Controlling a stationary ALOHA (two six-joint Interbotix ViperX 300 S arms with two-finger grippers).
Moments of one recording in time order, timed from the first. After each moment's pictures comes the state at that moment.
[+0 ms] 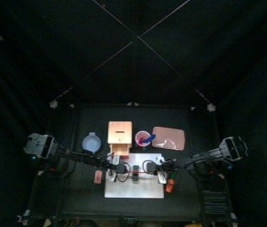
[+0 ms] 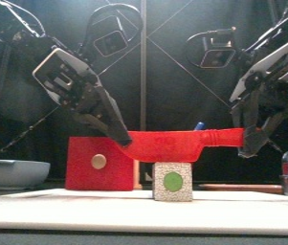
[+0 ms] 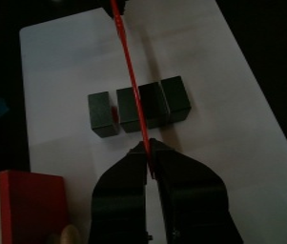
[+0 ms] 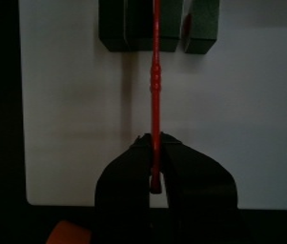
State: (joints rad) left arm -0.13 0.04 0.74 0.10 -0.09 0.03; right arm 0.19 -0.17 0.84 -0.04 0.31 0.21
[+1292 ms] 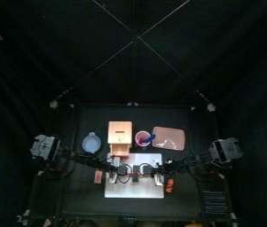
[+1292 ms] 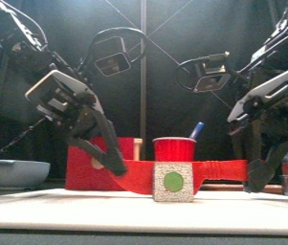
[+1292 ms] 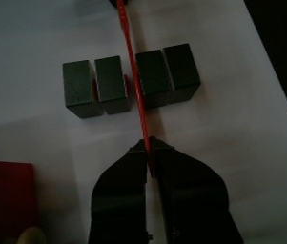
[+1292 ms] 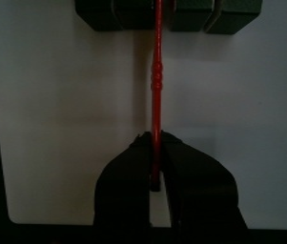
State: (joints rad) left arm -0.16 0.11 0.73 0.04 -0.08 0.03; right arm 0.21 -0.03 0.79 -0.02 0.32 0.21
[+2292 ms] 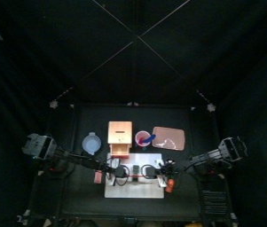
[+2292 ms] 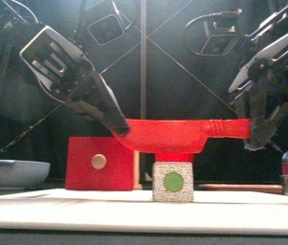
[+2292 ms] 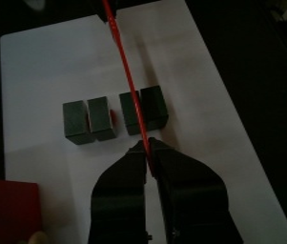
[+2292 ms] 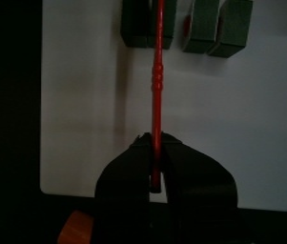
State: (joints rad) left arm -0.22 0.04 0.74 0.01 -0.08 0.03; right arm 0.26 -0.14 0.77 -0.05 0.40 0.21
